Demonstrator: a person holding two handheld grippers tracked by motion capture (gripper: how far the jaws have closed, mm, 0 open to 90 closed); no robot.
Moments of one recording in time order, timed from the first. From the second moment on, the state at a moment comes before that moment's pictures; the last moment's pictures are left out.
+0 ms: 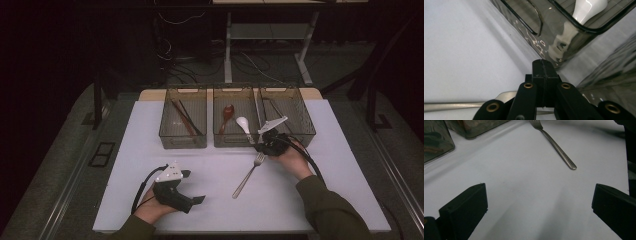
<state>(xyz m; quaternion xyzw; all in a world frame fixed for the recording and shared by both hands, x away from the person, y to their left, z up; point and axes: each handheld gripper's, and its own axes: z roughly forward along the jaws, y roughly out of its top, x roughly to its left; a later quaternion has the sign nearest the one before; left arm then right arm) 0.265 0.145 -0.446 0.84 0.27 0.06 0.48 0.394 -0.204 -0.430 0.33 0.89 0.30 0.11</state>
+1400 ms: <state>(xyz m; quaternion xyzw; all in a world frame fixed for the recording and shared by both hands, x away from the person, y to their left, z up) 0.265 0.143 -0.446 0.84 0.26 0.05 0.47 0.348 -0.242 -0.424 0.29 0.93 0.23 0.07</state>
